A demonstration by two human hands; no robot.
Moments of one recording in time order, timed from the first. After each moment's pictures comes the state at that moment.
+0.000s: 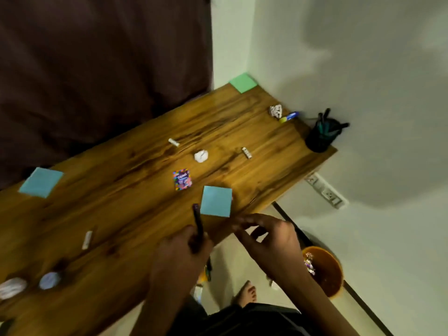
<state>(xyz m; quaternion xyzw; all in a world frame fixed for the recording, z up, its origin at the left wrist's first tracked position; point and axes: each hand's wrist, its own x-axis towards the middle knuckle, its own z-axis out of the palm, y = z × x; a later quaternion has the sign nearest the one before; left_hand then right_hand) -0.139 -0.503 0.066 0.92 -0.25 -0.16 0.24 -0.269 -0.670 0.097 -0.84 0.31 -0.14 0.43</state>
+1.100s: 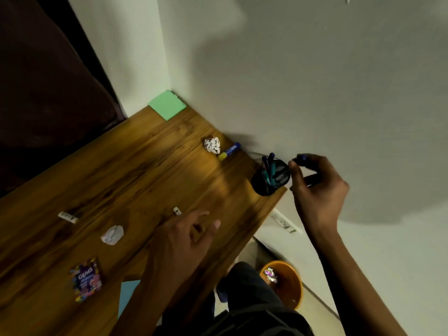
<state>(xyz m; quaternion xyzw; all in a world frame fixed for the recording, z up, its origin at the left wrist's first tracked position) -0.044 -0.811 0.043 0.81 -0.40 -0.21 0.37 -0.215 -1.020 0.102 -0.70 0.52 -0.39 0.27</state>
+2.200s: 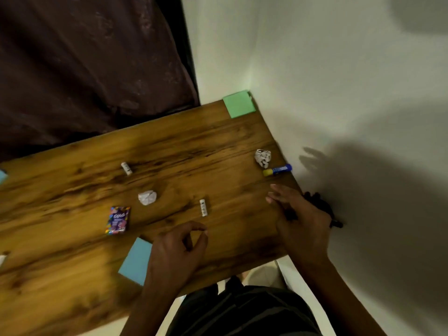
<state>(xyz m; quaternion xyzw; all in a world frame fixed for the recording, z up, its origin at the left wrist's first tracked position) -0.097 -0.807 0.050 0.92 -0.15 -0.11 0.35 -0.175 -1.056 0.059 -0.87 0.21 -0.25 0.37</state>
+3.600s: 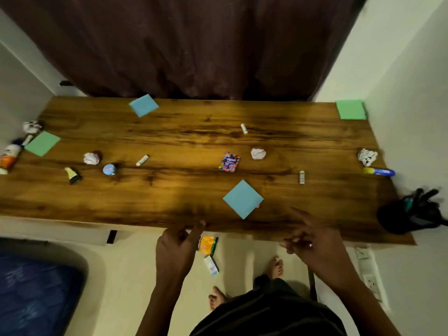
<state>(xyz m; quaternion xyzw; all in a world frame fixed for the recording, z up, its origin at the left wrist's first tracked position) -0.235 -0.552 0.055 0.84 0.21 -0.04 0.49 -0.251 -0.856 0.060 -0.87 0.04 0.08 0.48</state>
